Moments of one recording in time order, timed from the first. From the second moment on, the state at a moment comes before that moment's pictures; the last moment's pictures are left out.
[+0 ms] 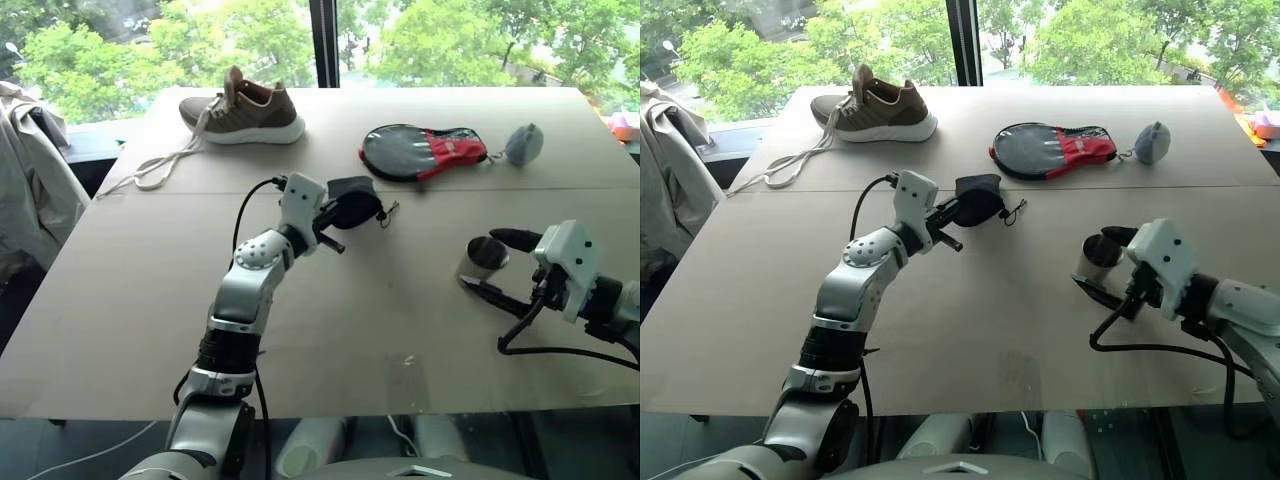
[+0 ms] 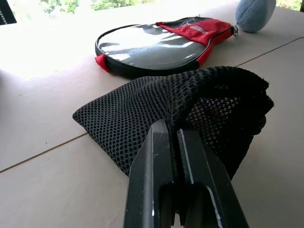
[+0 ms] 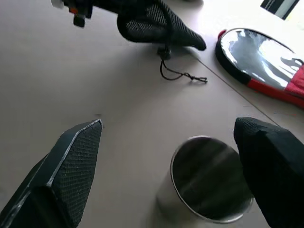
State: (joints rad) left arm -0.50 0.23 -0.04 -0.04 -0.16 0.49 -0.46; right arm 0.10 -0.94 -0.23 -0.63 0.58 0.53 0.70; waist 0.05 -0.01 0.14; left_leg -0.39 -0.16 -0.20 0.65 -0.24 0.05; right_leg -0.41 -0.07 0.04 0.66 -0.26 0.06
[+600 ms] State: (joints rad) left arm -0.52 0.19 -0.02 -0.12 -0.24 0.62 -0.44; right arm -0.13 -1.09 0.07 -0.43 0.36 0.65 0.88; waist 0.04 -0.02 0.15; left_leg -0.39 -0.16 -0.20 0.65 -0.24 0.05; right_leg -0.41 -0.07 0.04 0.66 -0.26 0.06
